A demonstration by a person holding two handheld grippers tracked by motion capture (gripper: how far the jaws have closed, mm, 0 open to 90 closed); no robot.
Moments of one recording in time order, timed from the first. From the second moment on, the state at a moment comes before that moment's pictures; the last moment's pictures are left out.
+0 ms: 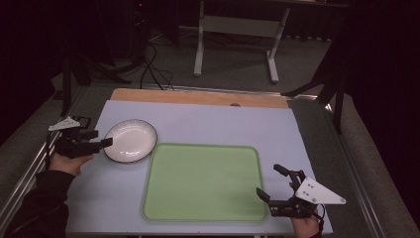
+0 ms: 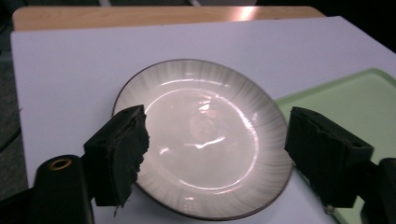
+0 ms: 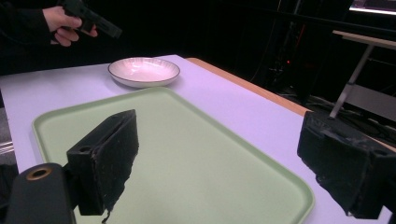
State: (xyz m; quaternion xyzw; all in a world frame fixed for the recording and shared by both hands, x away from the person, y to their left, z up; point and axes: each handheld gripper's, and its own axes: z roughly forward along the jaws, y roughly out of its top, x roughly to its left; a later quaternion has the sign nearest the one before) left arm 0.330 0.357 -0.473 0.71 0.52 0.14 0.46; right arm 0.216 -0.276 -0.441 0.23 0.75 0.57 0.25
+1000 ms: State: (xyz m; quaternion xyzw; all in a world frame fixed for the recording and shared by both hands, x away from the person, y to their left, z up) left arm 0.367 0.370 -0.517 0.65 0.67 0.05 0.36; right arm 0.216 -0.275 -0.443 0.23 0.76 0.56 0.25
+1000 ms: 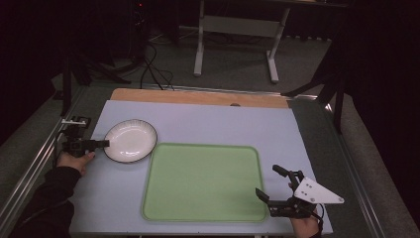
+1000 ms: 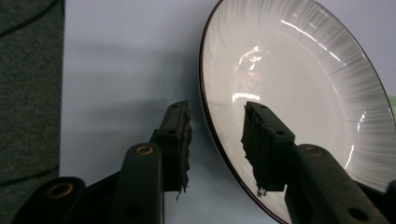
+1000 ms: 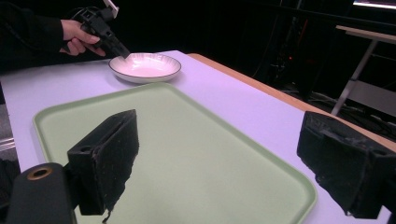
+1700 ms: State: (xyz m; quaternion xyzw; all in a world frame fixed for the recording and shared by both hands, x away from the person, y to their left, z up) left arm 0.378 0.374 -0.524 0.57 0.74 -0.05 0.35; right arm 0.221 -0.276 -0.446 0.24 0.76 0.56 0.25
